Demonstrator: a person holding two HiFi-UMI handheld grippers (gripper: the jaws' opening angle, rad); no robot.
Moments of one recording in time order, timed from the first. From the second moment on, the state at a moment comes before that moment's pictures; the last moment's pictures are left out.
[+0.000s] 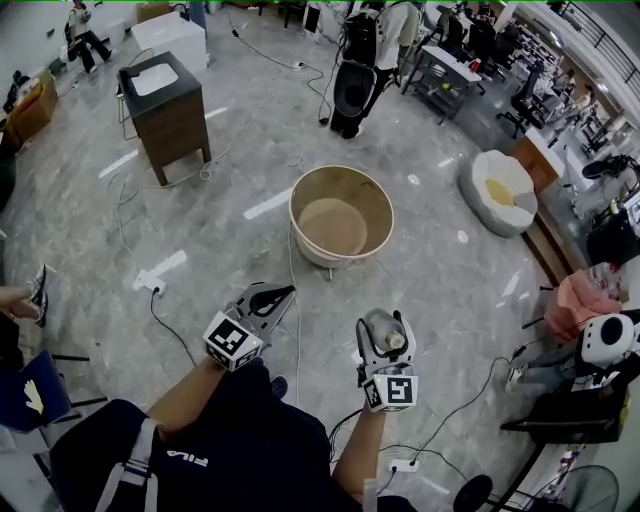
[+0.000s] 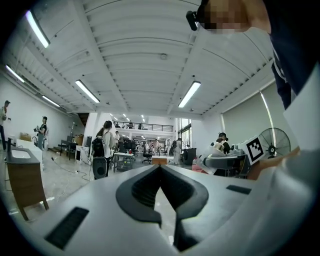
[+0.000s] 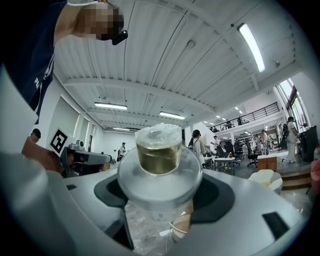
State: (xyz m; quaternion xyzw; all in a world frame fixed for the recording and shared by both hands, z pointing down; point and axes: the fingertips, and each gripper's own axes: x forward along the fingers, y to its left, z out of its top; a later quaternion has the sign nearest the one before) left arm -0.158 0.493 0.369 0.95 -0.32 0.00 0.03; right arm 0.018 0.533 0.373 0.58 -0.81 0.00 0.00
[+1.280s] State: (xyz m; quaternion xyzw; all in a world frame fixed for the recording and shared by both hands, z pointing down) left arm -0.111 0.264 0.399 0.94 -0.33 0.00 0.04; right arm 0.052 0.318 0.399 0.58 -0.82 0.01 0.02
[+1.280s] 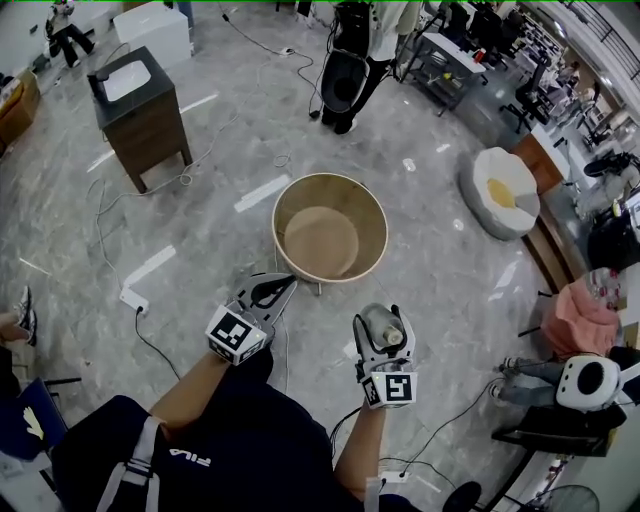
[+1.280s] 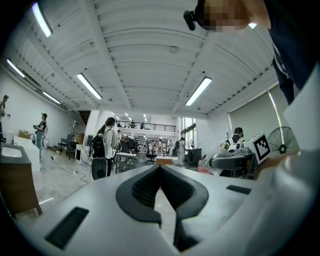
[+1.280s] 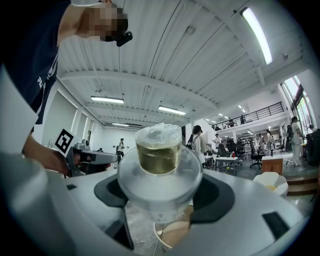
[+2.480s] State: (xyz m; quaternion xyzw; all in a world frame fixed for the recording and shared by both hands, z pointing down) left arm -0.095 0.050 0.381 0.94 -0.33 -0.01 0.04; right arm 0.059 0.101 0.375 0.56 -0.83 -0.01 0.01
